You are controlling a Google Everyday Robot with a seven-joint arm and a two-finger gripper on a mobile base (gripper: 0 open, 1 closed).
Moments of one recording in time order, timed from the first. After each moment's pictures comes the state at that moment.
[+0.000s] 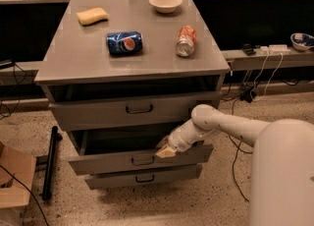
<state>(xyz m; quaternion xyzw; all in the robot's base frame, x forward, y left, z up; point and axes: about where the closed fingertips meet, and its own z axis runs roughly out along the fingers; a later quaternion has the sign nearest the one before) 0.581 -0.020 0.448 -0.60 0.71 0.30 0.21</state>
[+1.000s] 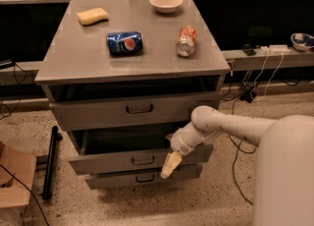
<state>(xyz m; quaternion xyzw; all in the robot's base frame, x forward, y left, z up) 0.563 -0.037 0.450 -0.61 0.73 0.26 0.18</state>
